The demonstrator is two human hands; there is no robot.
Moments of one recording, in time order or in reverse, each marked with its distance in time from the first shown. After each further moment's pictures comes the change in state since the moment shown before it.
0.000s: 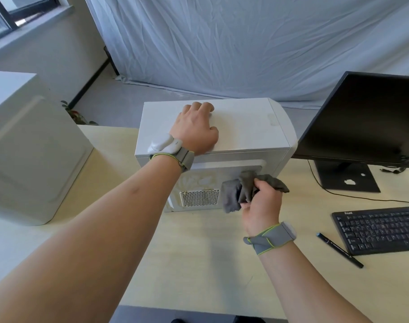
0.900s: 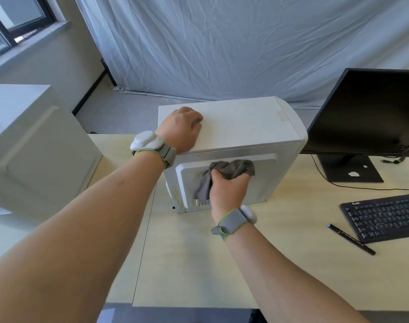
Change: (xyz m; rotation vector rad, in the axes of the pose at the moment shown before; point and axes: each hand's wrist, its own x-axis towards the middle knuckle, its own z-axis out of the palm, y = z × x) left_hand -0.008 -0.081 -0.030 -0.034 -0.016 0.130; right_hand -0.065 0.074 0.075 -0.484 0.045 -0.353
